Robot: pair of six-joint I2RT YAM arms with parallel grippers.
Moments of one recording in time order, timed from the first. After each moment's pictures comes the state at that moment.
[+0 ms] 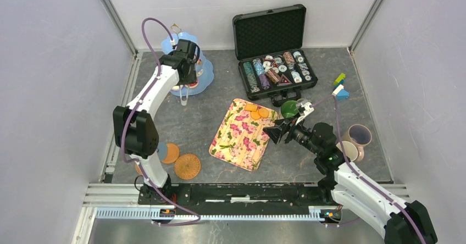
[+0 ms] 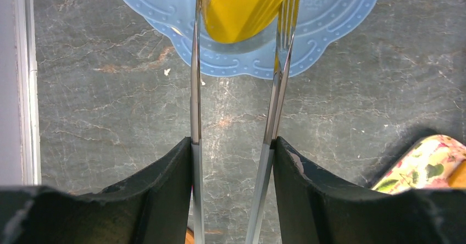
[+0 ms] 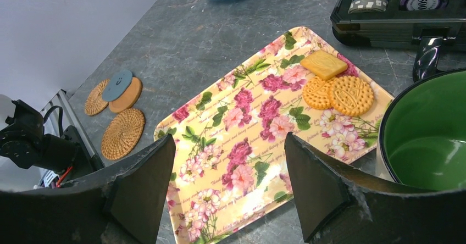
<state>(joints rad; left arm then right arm) -0.28 1.77 1.62 -0.84 -0.38 -0.32 0.52 0.73 0.25 0.37 -0.29 0.42</state>
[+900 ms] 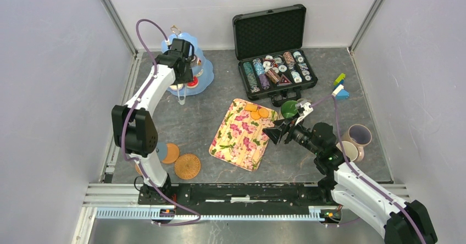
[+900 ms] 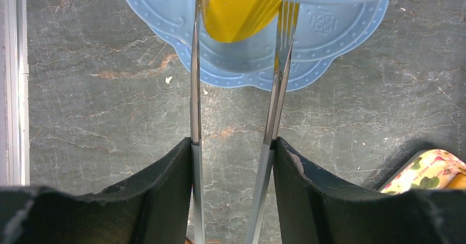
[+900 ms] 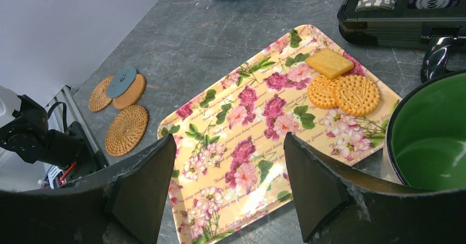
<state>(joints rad) -0.22 1.79 1.62 -0.80 -0.34 -0.32 0.52 0.73 0.24 0.38 -0.31 0.42</state>
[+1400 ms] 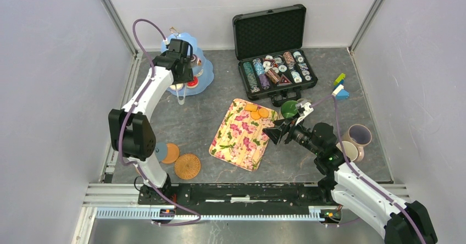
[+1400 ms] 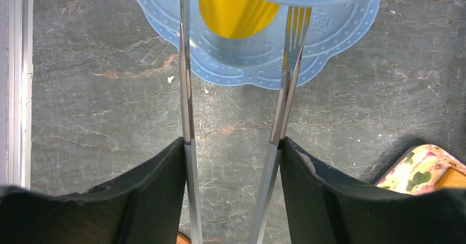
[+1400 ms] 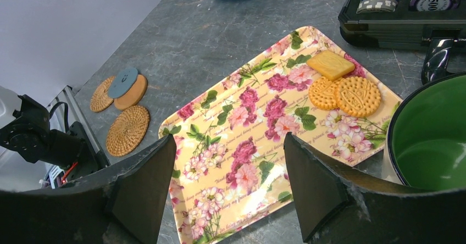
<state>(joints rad) -0.22 1.75 1.59 -0.79 -0.33 -0.32 0.52 0.73 0.24 0.38 -0.32 0.42</state>
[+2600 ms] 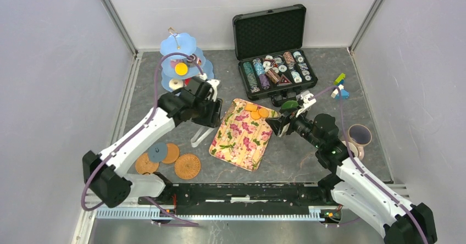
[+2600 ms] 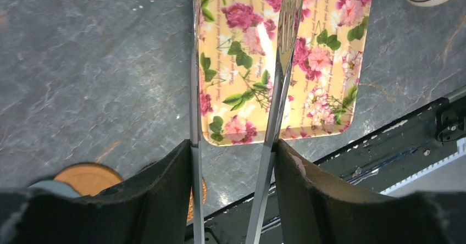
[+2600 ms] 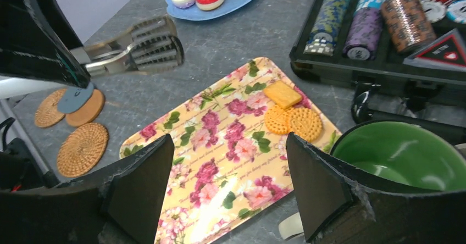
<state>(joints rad) -0.61 1.25 1.19 -0.88 0.02 -0.29 0.51 0.75 0.40 0.23 -0.21 0.27</state>
